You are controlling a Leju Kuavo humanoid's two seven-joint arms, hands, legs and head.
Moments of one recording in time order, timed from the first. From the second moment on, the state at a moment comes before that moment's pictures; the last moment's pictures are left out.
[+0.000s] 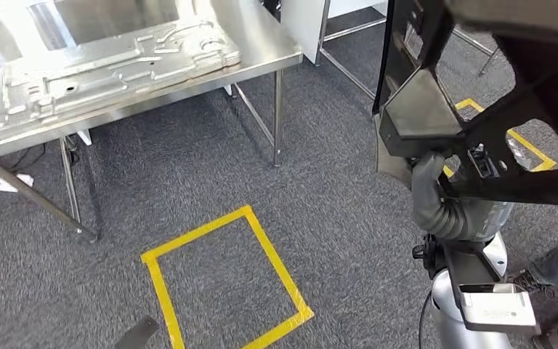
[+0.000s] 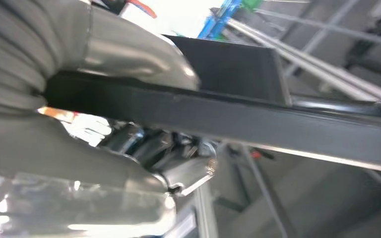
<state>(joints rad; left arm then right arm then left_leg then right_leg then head) -0.11 -0.11 0.45 -0.19 -1.12 -0.04 -0.26 -0.25 -0.11 0.26 -1.74 0.28 -0.40 -0.52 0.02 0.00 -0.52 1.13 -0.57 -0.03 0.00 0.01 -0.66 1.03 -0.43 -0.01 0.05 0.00</state>
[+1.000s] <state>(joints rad) -0.11 -0.11 0.45 -0.19 -1.12 -0.04 -0.27 -0.23 -0.10 0.26 -1.75 0.29 -0.41 -0.52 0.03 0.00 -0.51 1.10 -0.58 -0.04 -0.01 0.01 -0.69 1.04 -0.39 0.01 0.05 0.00</state>
